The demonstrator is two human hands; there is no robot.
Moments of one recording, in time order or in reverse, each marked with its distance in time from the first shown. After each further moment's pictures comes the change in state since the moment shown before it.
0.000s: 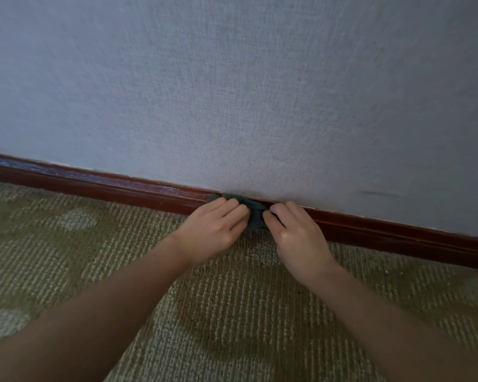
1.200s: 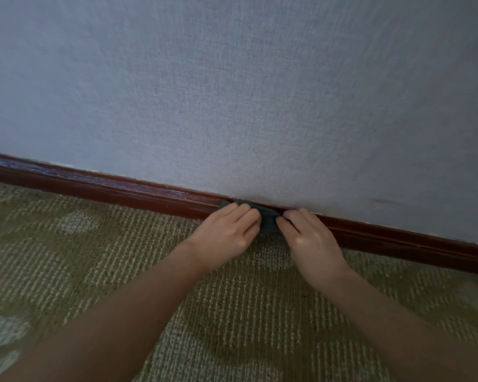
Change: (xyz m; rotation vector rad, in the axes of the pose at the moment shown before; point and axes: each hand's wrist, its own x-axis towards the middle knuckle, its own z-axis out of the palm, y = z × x) left_hand 0.003 0.004 0.003 -0.031 0.026 -0.035; right_hand -0.001 0.000 -0.008 -0.041 -0.060 0.058
